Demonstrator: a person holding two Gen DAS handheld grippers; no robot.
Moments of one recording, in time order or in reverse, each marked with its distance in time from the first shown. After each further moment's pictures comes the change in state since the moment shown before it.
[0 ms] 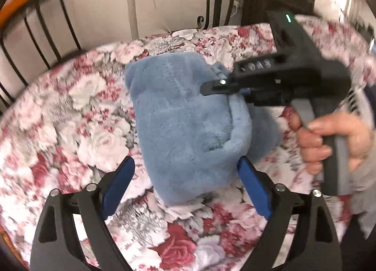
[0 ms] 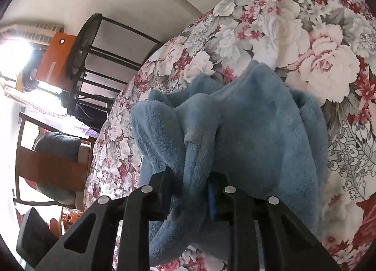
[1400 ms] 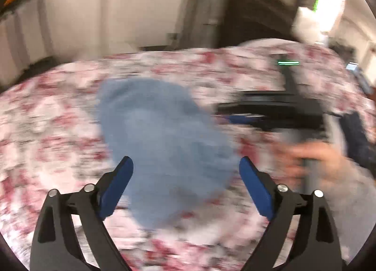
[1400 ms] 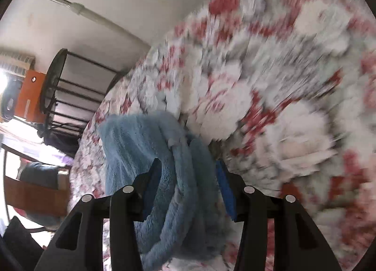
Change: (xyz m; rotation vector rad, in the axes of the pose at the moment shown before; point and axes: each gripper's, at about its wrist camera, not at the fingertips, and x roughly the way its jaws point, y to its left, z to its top) left arm 0.018 -0.031 0.054 -0.115 -0.066 -0.162; right arm -0.110 -0.061 0.017 0.092 -0.179 -0.216
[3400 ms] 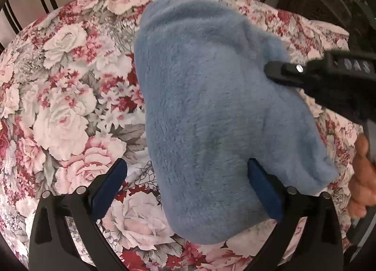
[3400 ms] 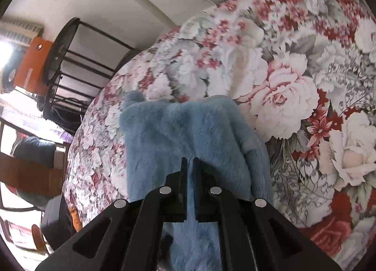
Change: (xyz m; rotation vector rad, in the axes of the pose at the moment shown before) left arm 0.076 0.050 -0.027 -0.176 0.245 0.131; right arm 0.058 0.064 -0.004 -0.120 0.153 0.048
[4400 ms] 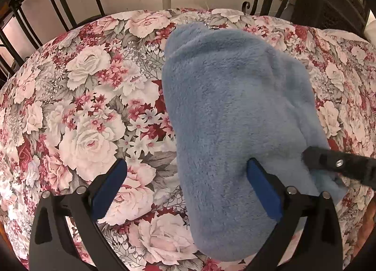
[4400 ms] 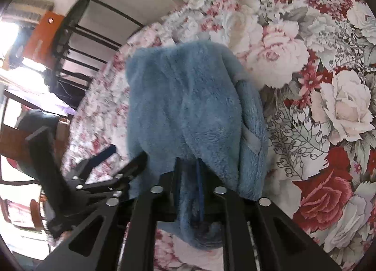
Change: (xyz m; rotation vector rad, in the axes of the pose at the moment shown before) left arm -0.009 0.013 0.012 0.004 -0.086 0.137; right arm -0.015 -0.014 -0.038 -0.038 0.089 0.057
